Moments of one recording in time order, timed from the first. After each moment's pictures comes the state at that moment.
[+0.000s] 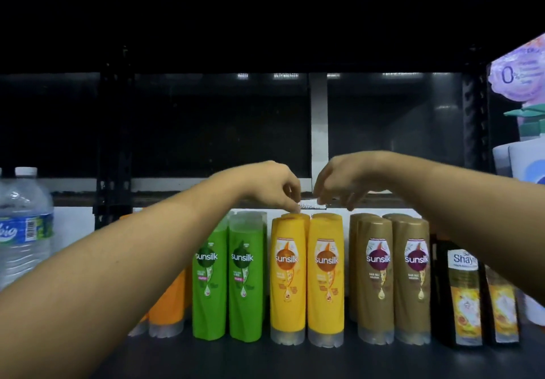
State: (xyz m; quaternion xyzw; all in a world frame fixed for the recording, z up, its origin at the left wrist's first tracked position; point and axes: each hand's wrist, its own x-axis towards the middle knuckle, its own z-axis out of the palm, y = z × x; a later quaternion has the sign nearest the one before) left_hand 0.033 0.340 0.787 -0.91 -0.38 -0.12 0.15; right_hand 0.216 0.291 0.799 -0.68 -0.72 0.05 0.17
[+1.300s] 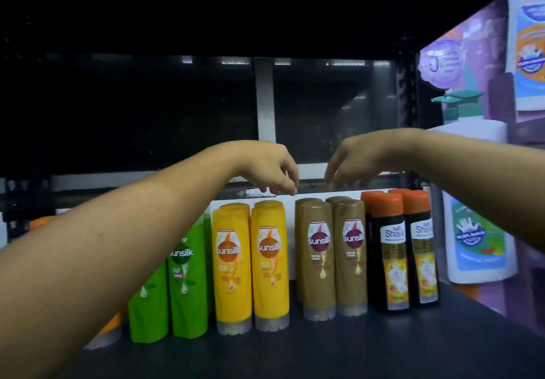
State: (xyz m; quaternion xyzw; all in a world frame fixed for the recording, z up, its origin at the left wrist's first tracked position) left_hand 0.127 0.327 0.801 -0.94 -0.32 -0.09 0.08; right_hand 0.316 0.235 0.798 -0.70 -0.69 0.00 0.16
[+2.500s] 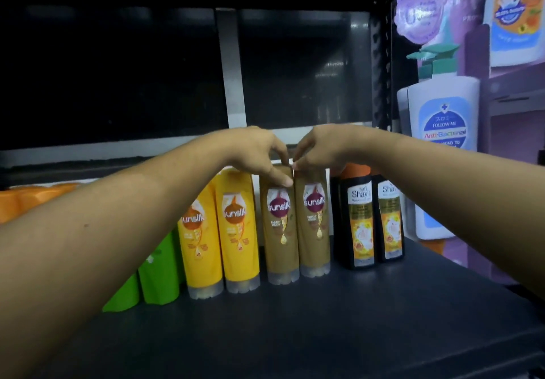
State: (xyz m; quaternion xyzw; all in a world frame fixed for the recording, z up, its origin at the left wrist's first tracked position) left_hand 0.174 0.325 0.761 -0.92 -0.35 -0.09 0.14; right_hand 0.336 0.252 0.750 -0.70 -0.69 -0.02 0.20
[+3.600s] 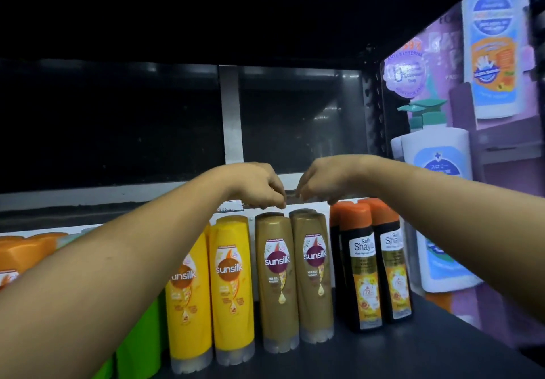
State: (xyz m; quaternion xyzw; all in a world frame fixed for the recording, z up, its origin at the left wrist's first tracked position) left_hand 0.188 0.365 0.785 -0.94 -0.33 -0.12 0.07; right_hand 0.343 0.265 0.782 -0.72 -0.66 0.02 0.19
